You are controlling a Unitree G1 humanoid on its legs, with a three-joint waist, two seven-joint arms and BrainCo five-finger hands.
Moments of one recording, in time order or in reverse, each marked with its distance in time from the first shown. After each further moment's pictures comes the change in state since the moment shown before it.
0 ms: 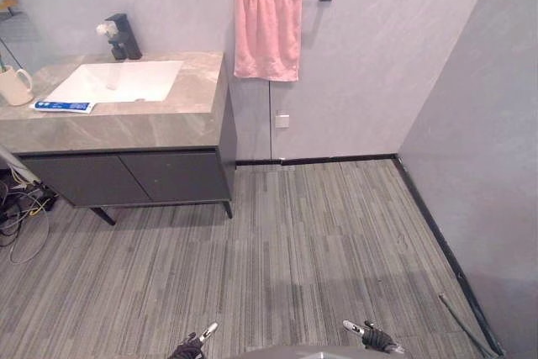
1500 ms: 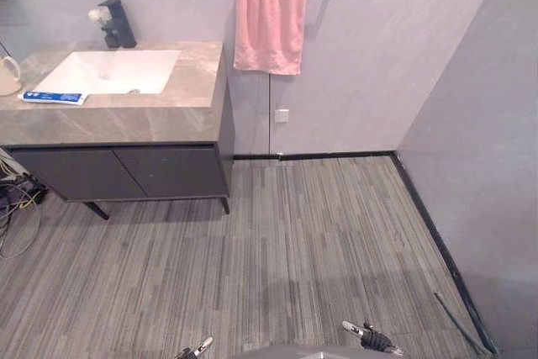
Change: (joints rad) left arm 0.003 0.022 0.005 0.062 0.043 -0.001 -0.010; right arm 0.000 0.011 0.003 0.000 0.003 0.000 0.005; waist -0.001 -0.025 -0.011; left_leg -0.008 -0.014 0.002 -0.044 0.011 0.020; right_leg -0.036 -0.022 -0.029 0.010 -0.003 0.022
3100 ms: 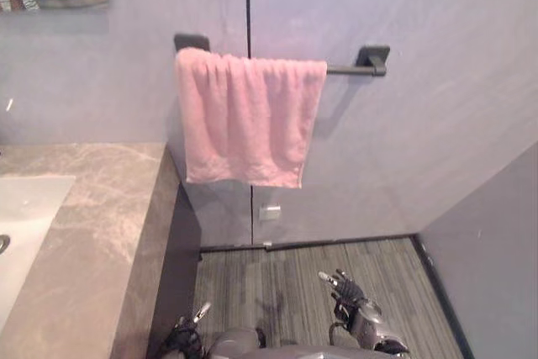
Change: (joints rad) left arm -0.067 -0.073 0.116 -0.147 -0.037 -0.007 0.016; right arm -0.104 0.107 0.097 -0.129 0.146 -0.002 -0.018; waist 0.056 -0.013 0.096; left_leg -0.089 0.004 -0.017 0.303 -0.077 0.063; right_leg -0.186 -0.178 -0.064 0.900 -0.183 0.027
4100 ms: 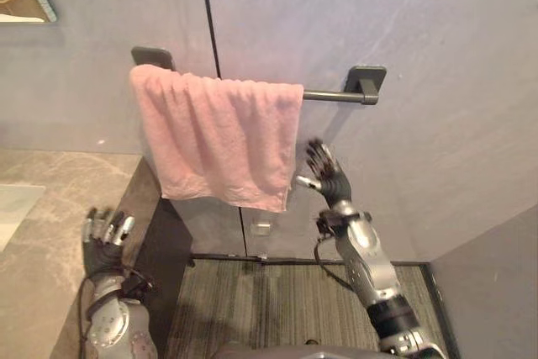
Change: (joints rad) left arm 0.193 -0.013 0.055 -1.164 -0.187 -0.120 0.120; right arm -0.150 -0.066 0.425 -0.960 0.129 -0.094 -0.036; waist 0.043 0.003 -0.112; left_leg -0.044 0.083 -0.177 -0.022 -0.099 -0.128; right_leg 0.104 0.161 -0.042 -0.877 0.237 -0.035
